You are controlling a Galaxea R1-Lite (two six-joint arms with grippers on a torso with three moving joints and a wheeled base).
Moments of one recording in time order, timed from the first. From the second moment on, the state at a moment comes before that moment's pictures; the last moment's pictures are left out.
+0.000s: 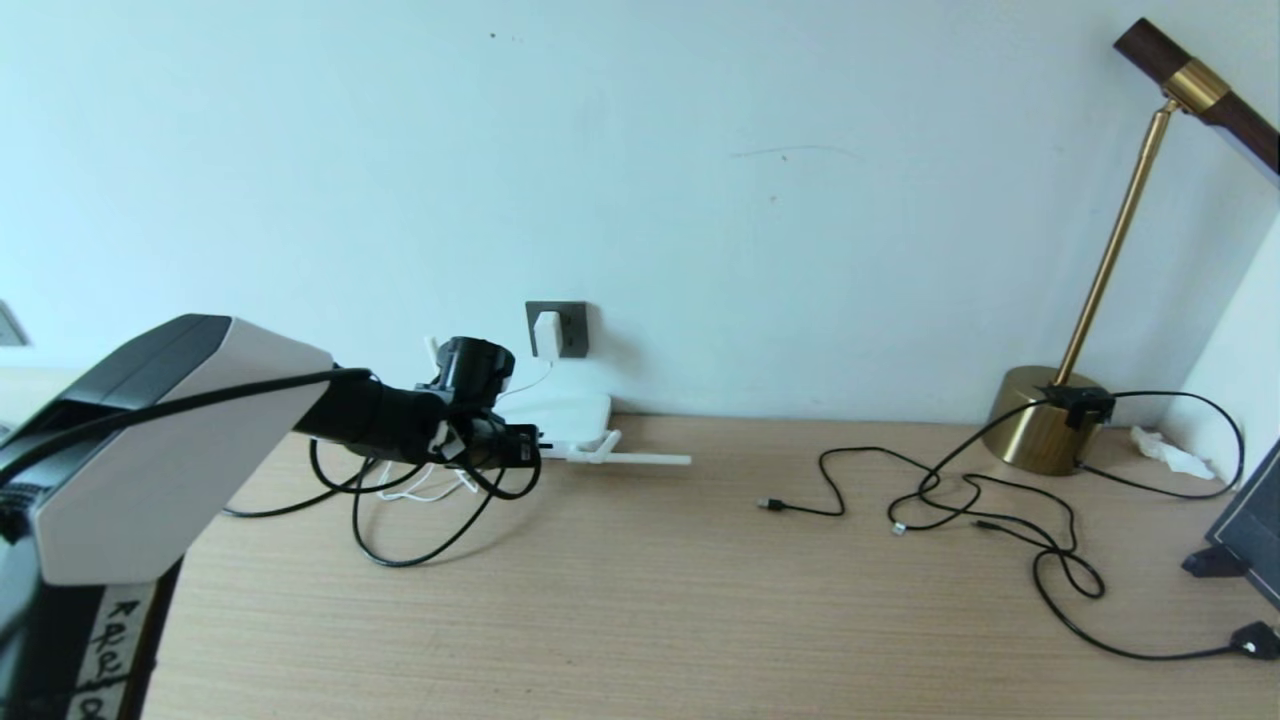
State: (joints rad) left arm -0.24 2.34 -1.54 -0.07 0.19 -0.16; right arm 0.00 0.00 -0.05 0.12 -0.04 0.02
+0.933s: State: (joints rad) left arm -0.25 2.35 -1.56 -0.06 0.19 -0.15; right arm 0.00 0.00 -0.05 0.12 -0.04 0.02
